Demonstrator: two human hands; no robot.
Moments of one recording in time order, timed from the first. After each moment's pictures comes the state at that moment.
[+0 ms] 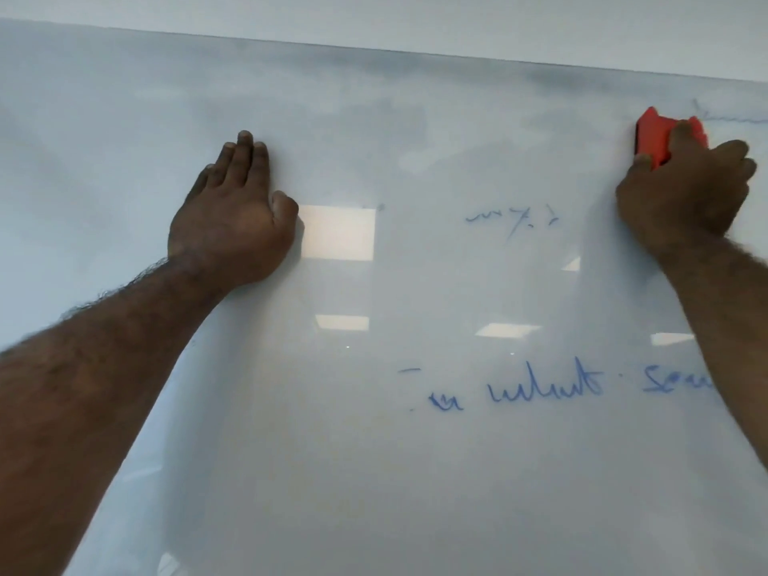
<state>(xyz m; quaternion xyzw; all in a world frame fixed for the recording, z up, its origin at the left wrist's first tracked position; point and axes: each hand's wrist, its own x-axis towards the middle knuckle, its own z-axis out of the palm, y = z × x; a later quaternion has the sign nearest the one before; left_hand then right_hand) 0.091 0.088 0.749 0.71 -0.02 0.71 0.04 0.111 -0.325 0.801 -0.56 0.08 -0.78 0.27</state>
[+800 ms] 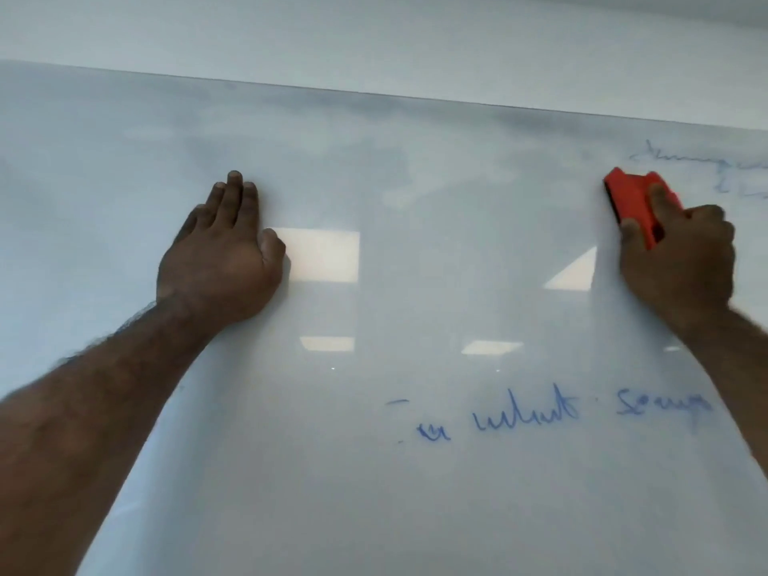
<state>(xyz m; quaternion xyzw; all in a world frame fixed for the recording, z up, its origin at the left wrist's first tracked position) 0.091 0.084 0.743 0.71 -0.02 0.71 0.05 0.107 -0.357 0.751 -0.58 0.06 -0.79 0.20</state>
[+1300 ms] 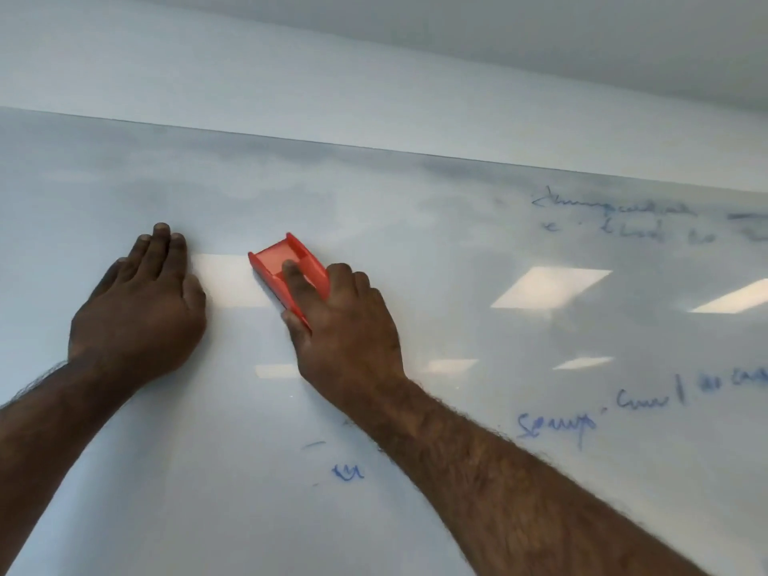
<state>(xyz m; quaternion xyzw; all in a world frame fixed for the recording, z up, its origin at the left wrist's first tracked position) 0.098 0.086 0.746 0.72 -0.02 0.69 0.08 0.095 -0.131 0.711 -0.57 -0.21 -0.79 -0.01</state>
